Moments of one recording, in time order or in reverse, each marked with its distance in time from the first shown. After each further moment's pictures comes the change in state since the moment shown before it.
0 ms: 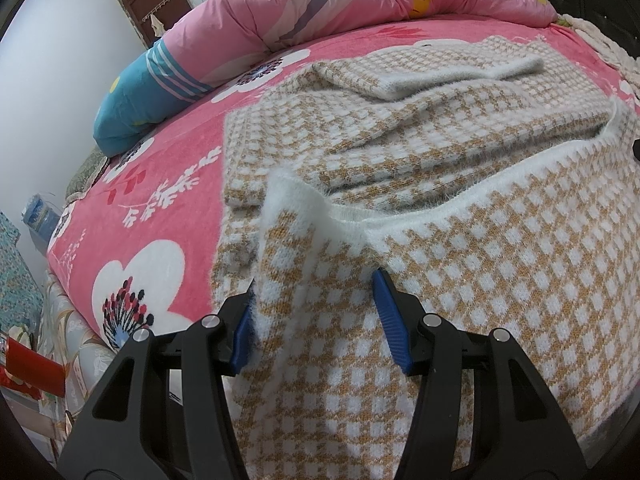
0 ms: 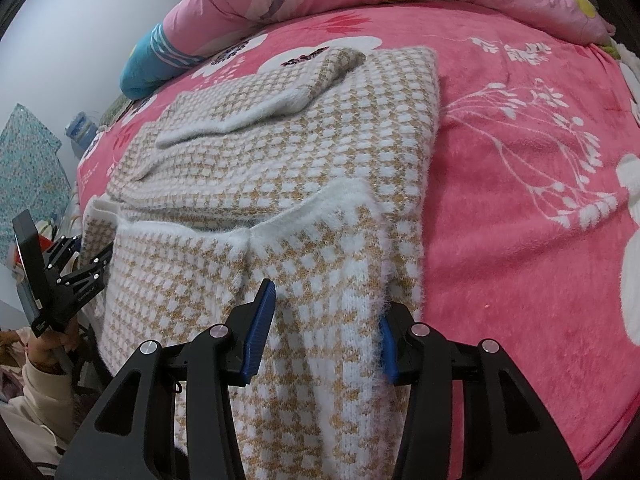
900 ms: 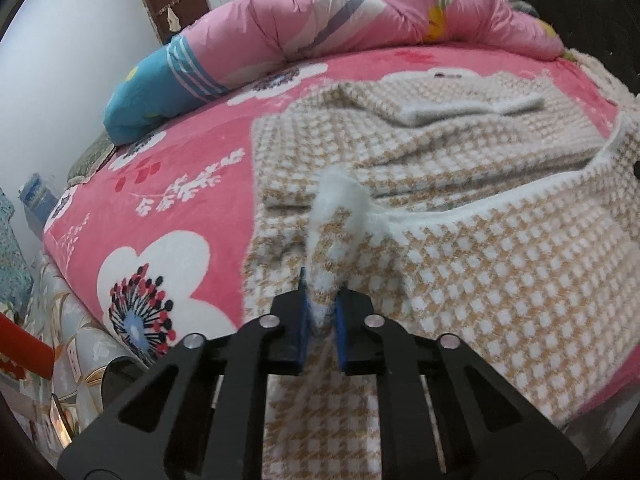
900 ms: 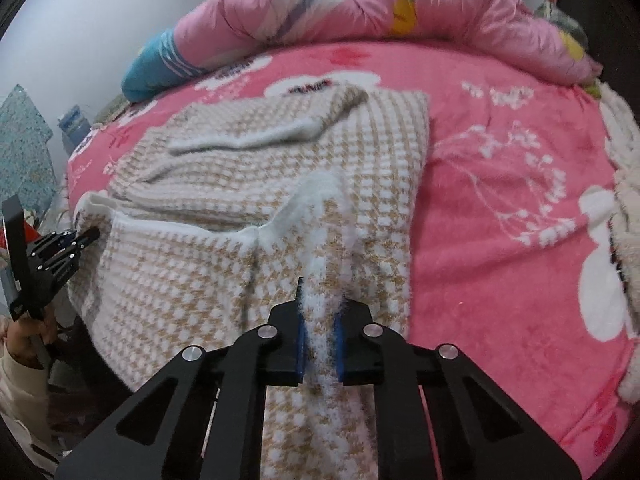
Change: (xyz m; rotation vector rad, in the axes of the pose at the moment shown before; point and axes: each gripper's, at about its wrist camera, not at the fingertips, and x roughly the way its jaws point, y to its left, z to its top) left arm -0.022 0.040 -0.013 -0.090 -0.071 -0.034; right arm -0.045 0.027 -0.016 -0.097 -0.134 -0.098
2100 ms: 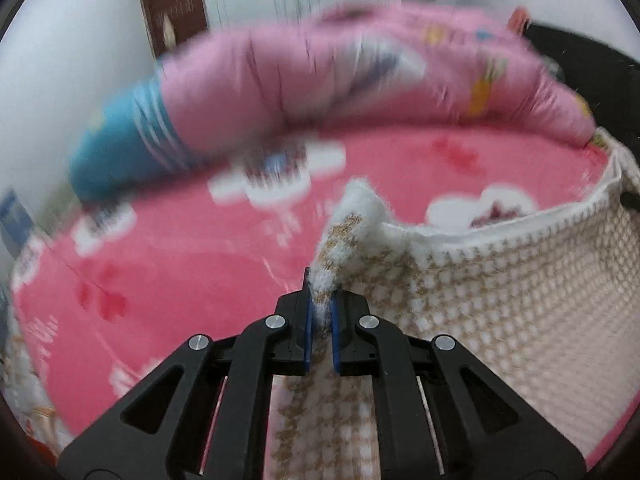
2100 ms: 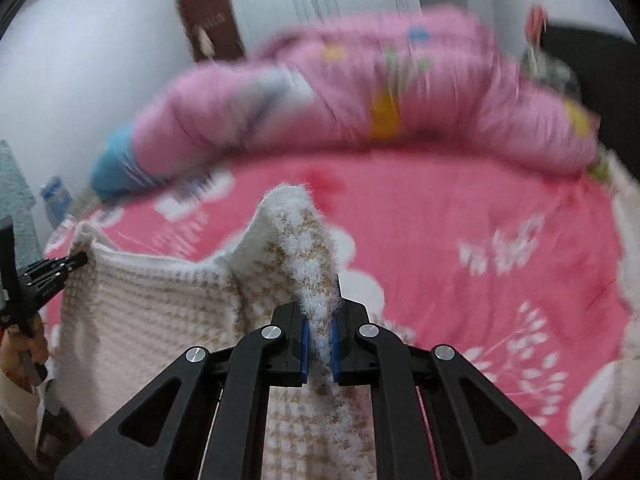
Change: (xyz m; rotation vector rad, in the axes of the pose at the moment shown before) left arm 0.139 0.053 0.206 -0.075 -0.014 -0.093; right arm 0.097 -0.056 0.195 0.106 -0.121 -0.058
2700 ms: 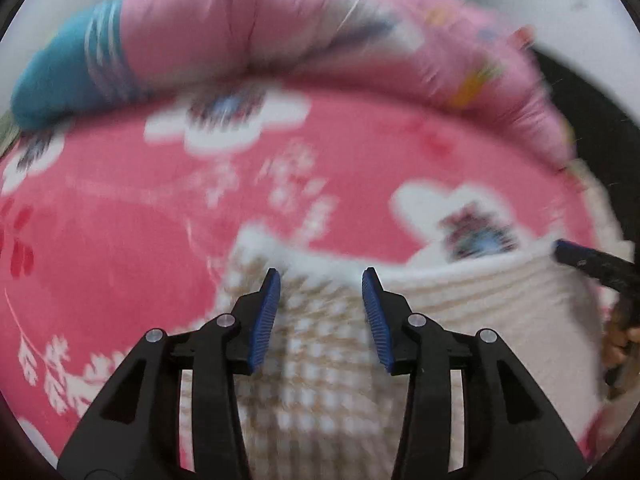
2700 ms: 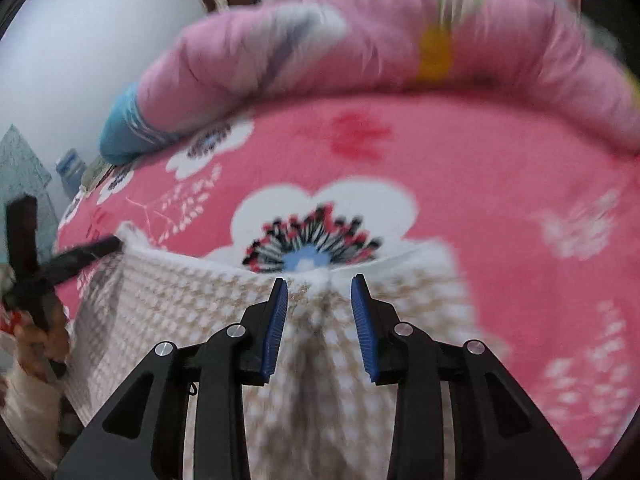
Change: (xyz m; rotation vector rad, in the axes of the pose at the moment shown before) left arm 0.060 0.001 -0.008 -0.168 0.123 -0.210; right arm 0.076 0.014 0.008 0.055 0.144 0.137
